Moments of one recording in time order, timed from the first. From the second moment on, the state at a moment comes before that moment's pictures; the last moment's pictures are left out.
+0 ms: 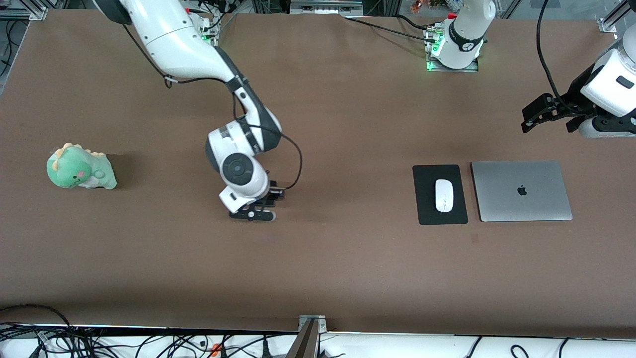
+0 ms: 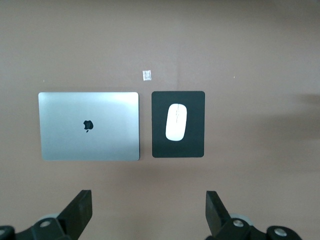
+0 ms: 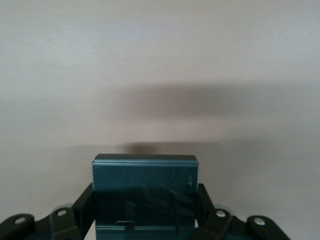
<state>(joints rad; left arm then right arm) 0.25 0.03 -0.34 -1.54 0.00 1.56 -0.14 0.49 0.79 -0.01 -1.43 0.03 2.12 0.49</state>
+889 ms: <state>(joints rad) 0.01 0.02 -0.12 -1.54 0.00 1.55 -0.18 0.14 0.47 -0.05 -2.01 0.03 2.46 0.03</state>
